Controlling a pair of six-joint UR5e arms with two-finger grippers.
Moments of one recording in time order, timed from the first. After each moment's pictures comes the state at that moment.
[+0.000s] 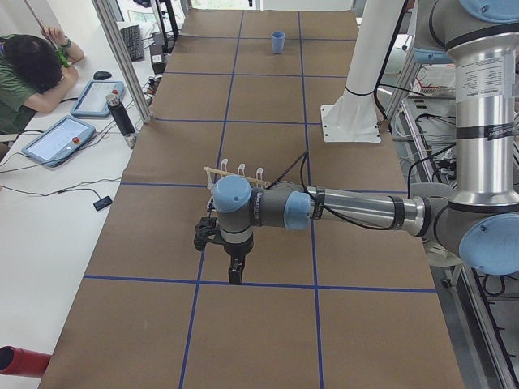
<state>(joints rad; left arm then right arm) -1.51 -1.45 -1.79 -1.53 -2.26 0.01 1.53 -1.53 1.67 -1.67 2.27 0.04</state>
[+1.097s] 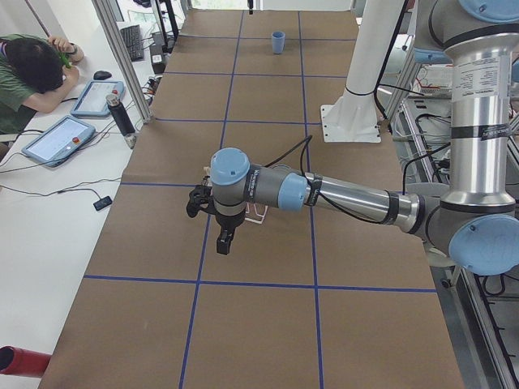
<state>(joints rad) -1.50 -1.49 -1.86 -1.57 -2.34 0.01 1.45 -1.57 1.68 -1.54 2.34 0.01</state>
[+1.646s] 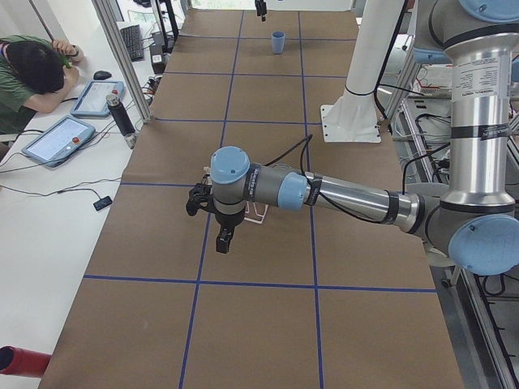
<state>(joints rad) -1.50 -1.49 -1.86 -1.57 -2.34 0.01 1.36 -1.70 1.77 -1.52 2.44 -0.13</state>
